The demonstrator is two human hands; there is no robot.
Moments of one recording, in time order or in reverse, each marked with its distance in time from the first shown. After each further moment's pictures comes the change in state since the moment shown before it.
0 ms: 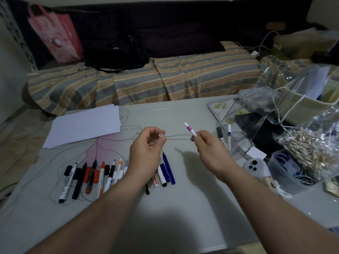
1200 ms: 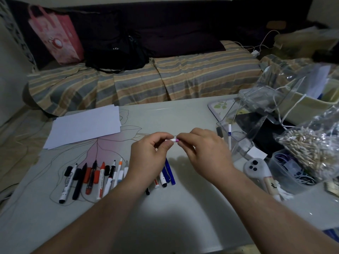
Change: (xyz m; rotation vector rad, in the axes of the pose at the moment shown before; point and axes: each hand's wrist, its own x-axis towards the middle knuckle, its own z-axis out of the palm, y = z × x) left_hand -0.014 0.023 -0.003 0.217 -0.048 0.135; right_hand -0.008 -0.011 0.009 -0.566 0.243 -0.616
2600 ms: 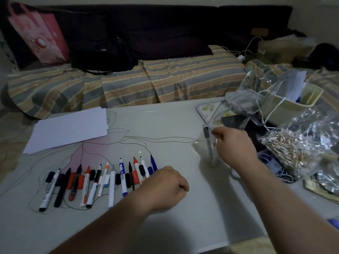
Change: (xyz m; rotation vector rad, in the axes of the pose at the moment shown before) left_hand -0.028 -0.035 0.058 0.535 -0.765 0.357; right_hand -0.005 0.075 -0.051 -0.096 -0.177 0.544
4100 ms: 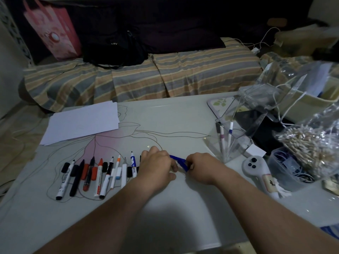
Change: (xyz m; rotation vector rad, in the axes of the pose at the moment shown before) left_hand -0.002 -0.032 -0.019 0.277 0.122 -0.325; right_hand -0.024 -0.046 0.084 -0.104 -0.640 -0.173
